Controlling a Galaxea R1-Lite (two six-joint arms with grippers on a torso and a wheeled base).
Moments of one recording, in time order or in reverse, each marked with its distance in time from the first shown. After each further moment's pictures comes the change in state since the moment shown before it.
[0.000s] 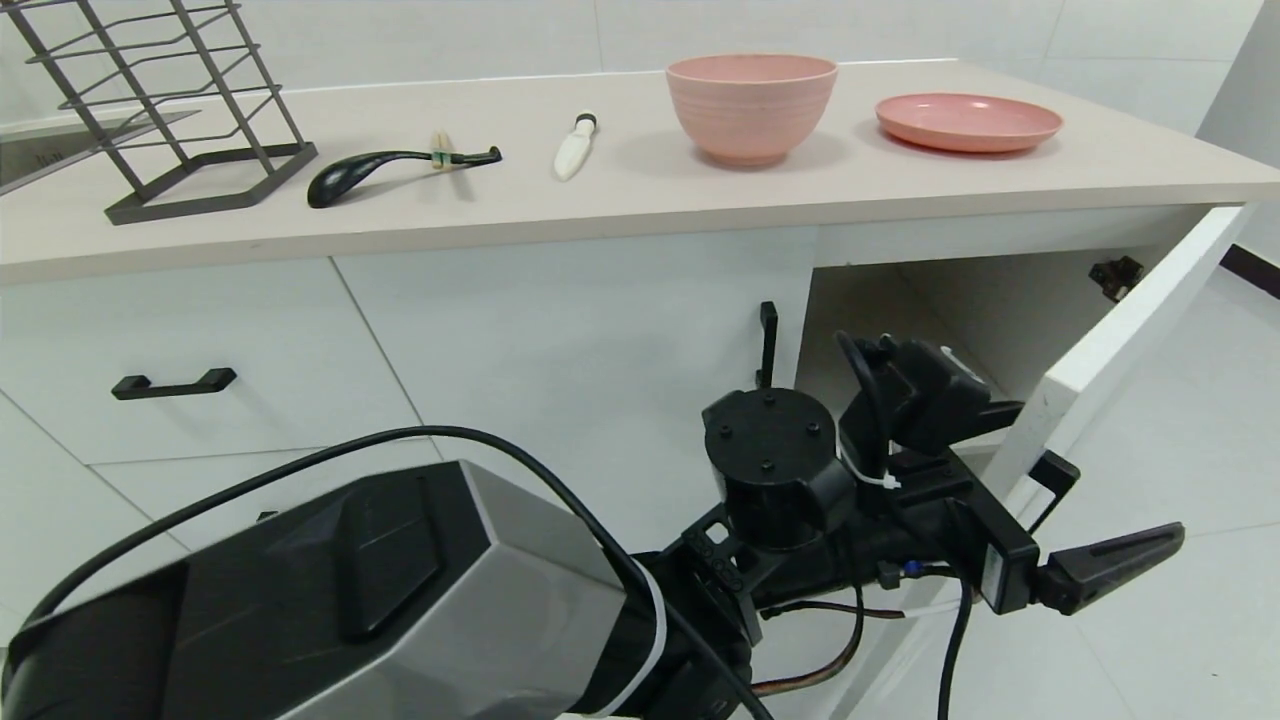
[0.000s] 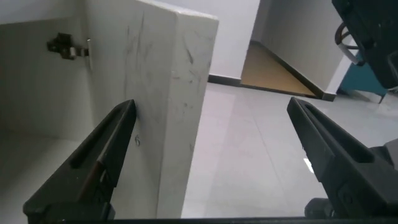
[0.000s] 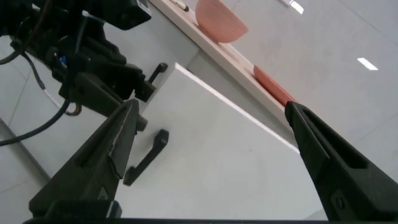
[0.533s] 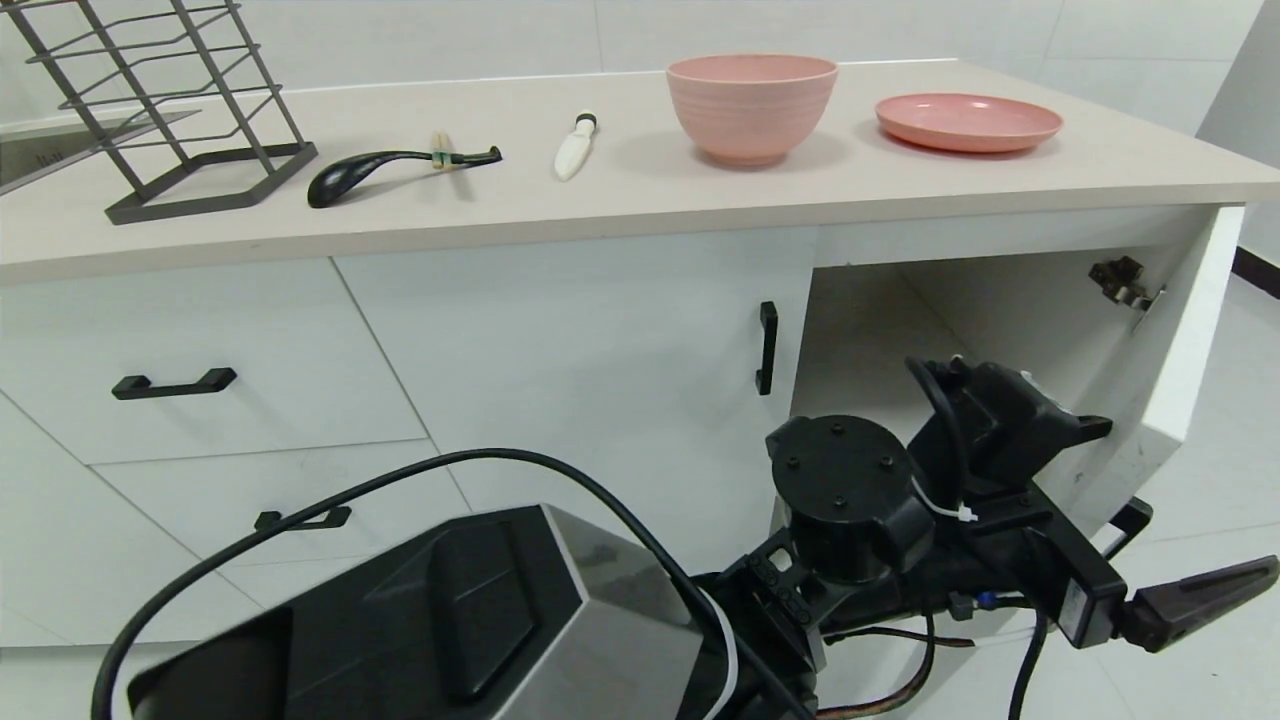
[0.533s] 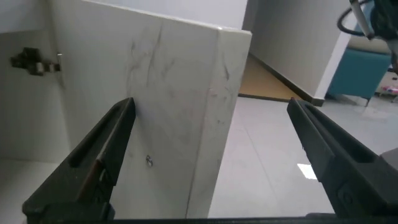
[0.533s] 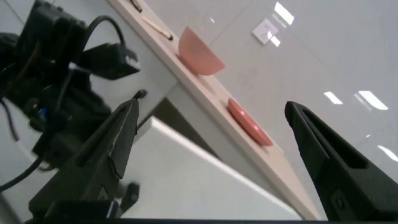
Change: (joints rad) left arm -0.060 0.089 -0.130 -0.003 0.006 -0.004; right arm 0.010 -0.066 -0.109 -0.006 -0.017 0.018
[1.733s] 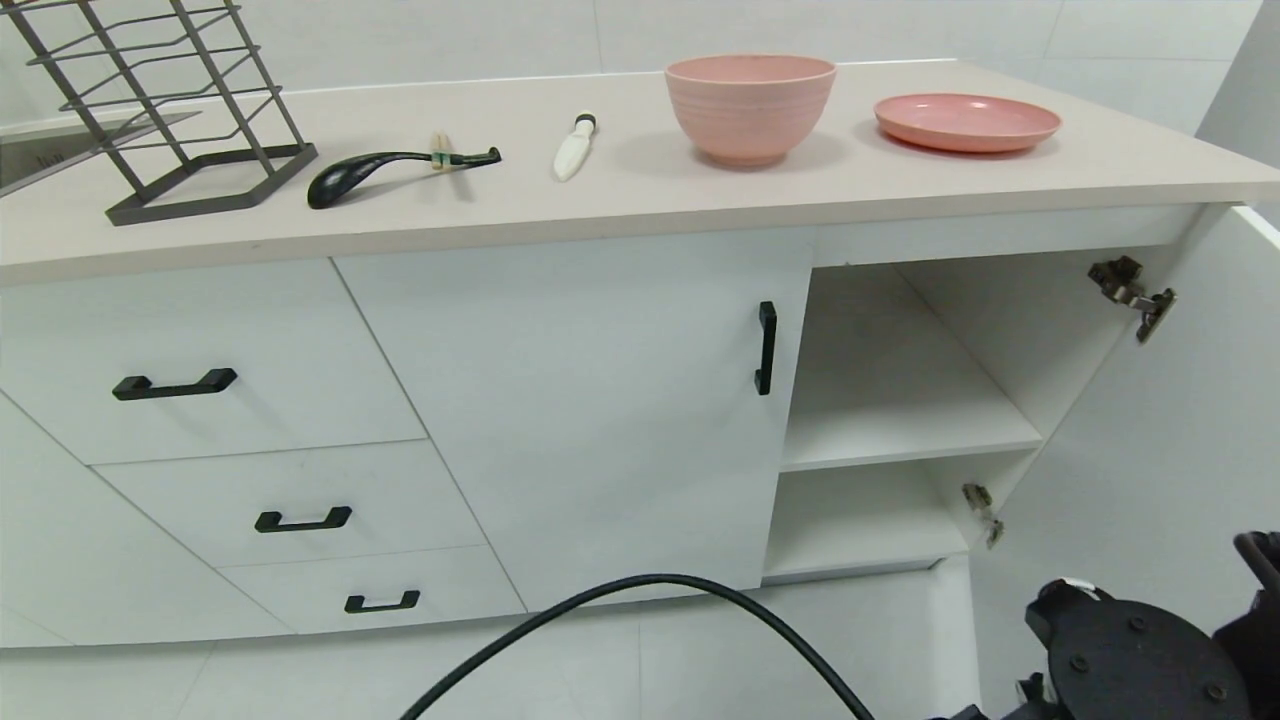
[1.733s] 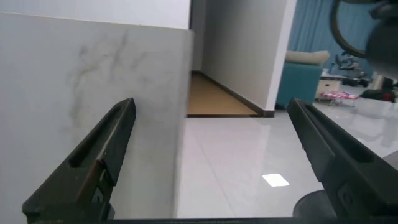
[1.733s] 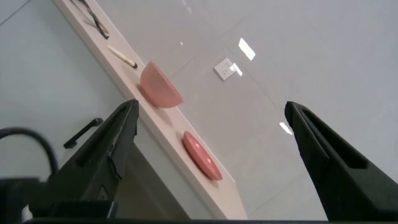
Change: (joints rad) left arm -0.224 0.316 -0.526 0.091 0.013 -0.008; right arm -0.003 -0.042 -0.160 0.000 -0.056 0.010
